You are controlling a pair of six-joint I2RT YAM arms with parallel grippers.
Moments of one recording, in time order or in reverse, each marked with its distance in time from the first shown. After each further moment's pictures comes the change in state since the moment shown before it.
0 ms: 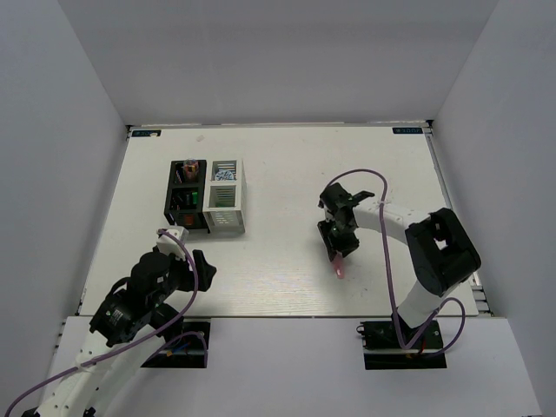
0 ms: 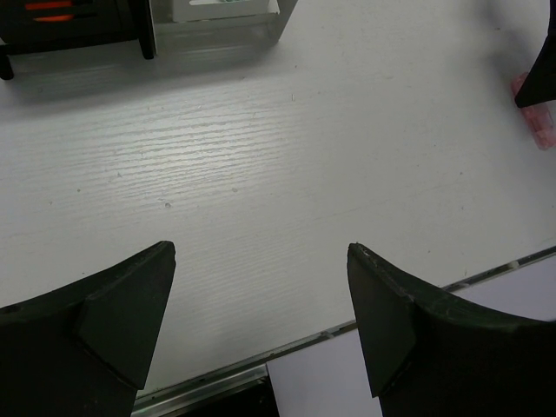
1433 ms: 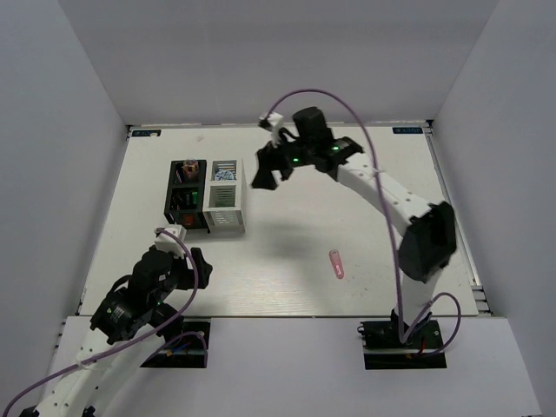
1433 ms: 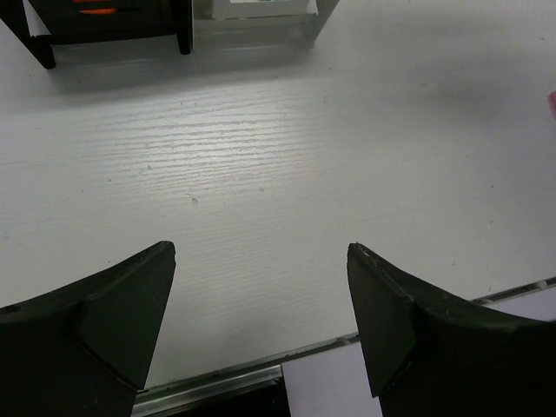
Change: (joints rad) left arm 0.000 0.031 0.010 -0.022 -0.076 -0.012; right arm 0.102 0.192 0.772 0.257 -0.572 -0.242
